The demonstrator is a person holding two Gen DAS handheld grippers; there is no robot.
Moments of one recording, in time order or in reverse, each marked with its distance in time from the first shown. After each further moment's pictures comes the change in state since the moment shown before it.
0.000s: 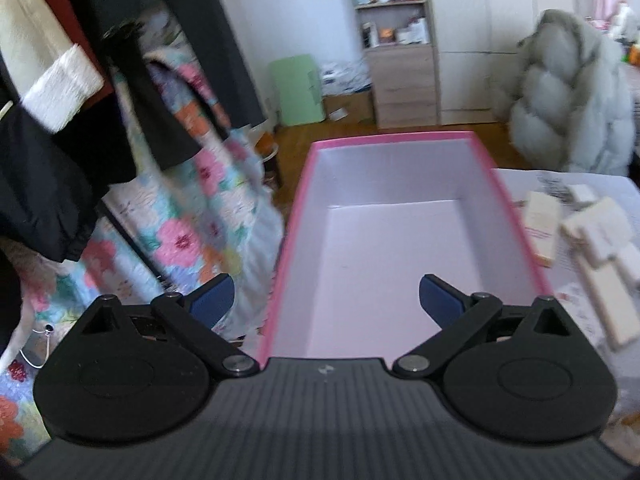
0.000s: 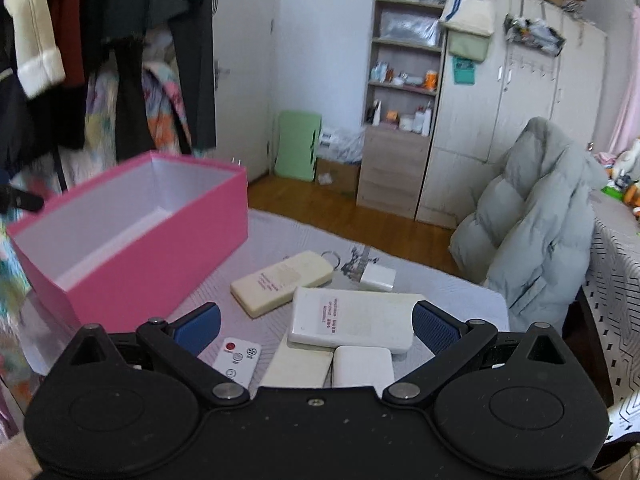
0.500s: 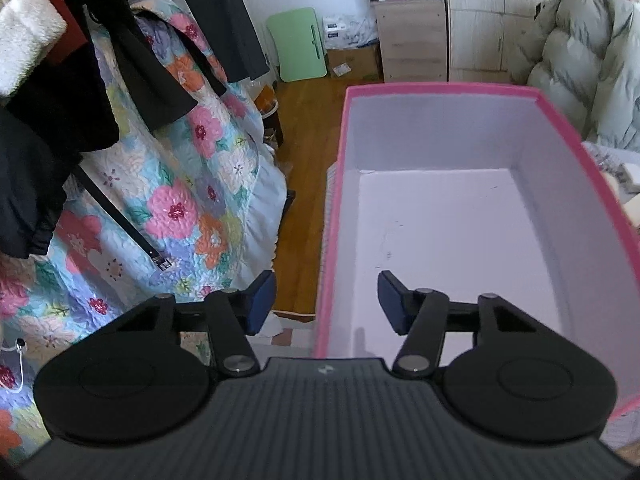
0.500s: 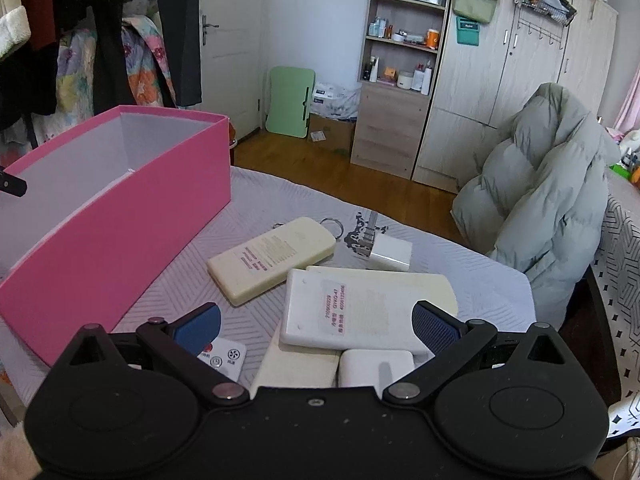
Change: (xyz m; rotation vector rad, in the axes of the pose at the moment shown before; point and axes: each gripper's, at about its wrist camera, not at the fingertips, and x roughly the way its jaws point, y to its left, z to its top) left arm 0.095 0.031 0.008 0.009 0.141 -0.016; right arm 0.065 0.006 0.005 -0.006 0.127 -0.034
